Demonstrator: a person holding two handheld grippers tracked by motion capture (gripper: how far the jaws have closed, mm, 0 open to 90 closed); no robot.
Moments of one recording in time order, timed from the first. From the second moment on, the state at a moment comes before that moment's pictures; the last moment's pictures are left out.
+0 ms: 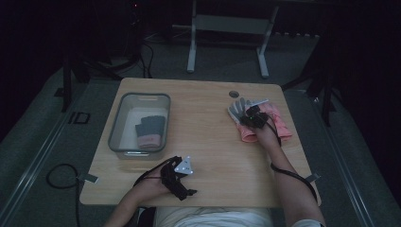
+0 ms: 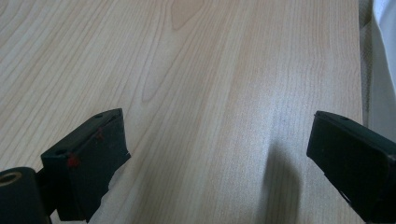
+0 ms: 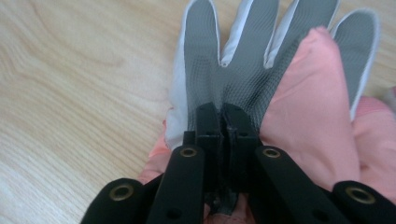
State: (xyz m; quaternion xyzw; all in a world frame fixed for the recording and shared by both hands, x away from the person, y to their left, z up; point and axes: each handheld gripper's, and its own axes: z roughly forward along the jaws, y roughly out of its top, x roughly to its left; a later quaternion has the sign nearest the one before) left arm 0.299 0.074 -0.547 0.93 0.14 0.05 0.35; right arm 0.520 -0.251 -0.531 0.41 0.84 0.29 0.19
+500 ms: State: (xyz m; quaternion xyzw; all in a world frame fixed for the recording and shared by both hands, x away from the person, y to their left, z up) left arm 0.298 0.073 -0.547 0.93 0.13 0.06 0.34; right arm 0.483 -0.225 -0.466 0.44 0.79 0.35 0.23
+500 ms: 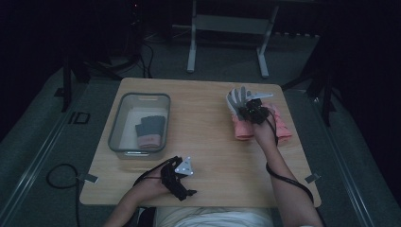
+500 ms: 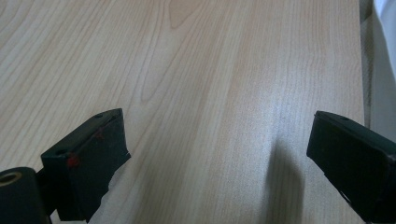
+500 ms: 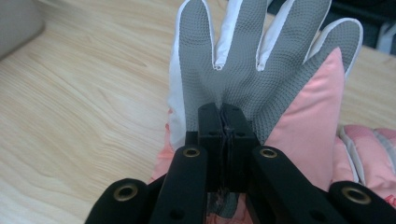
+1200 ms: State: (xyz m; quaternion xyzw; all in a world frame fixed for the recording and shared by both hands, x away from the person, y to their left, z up) left arm 0.297 0.072 -0.545 0.92 0.12 0.08 0.36; right arm 0.378 -0.189 -0.423 0.48 0.75 0.37 0.27
